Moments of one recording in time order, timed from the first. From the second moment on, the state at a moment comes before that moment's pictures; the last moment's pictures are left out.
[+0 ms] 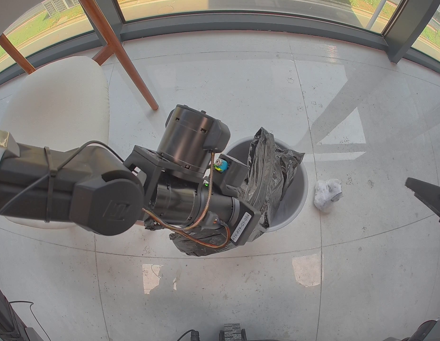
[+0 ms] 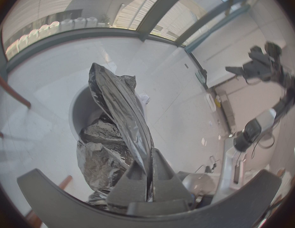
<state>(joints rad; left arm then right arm) -0.77 1.89 -1.32 0.06 -0.16 0.07 0.28 0.90 -0.54 -0.16 0.13 0.50</state>
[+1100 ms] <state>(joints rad) -0.96 1.89 -1.20 0.06 -0.01 0.77 0.45 1.52 -1.23 0.47 0.03 0.45</state>
